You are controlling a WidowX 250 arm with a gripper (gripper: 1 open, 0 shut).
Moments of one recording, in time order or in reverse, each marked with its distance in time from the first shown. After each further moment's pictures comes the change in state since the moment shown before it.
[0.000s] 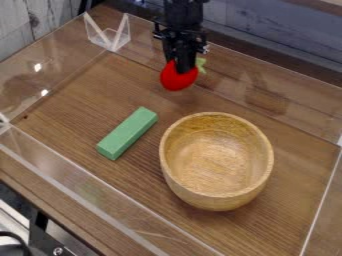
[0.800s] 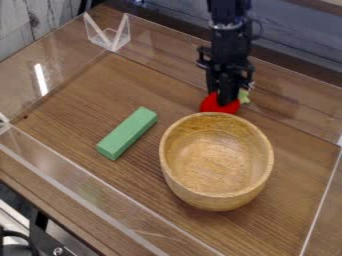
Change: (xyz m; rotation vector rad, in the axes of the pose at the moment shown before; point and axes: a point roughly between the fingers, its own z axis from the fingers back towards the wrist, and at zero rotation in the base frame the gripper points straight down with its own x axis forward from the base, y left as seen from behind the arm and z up) arm 0.018 -0.068 -0.041 -0.003 0.019 -0.124
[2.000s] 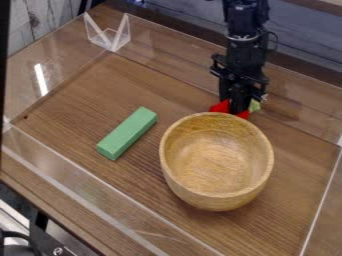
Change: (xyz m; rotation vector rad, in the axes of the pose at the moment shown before) arm 0.011 -0.023 -0.019 0.020 -0.026 -0.062
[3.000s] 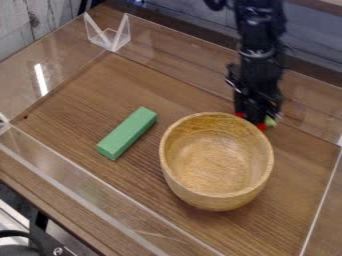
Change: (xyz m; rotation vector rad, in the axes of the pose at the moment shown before) arm -0.016 -0.049 0.003 0.000 0.023 -0.111
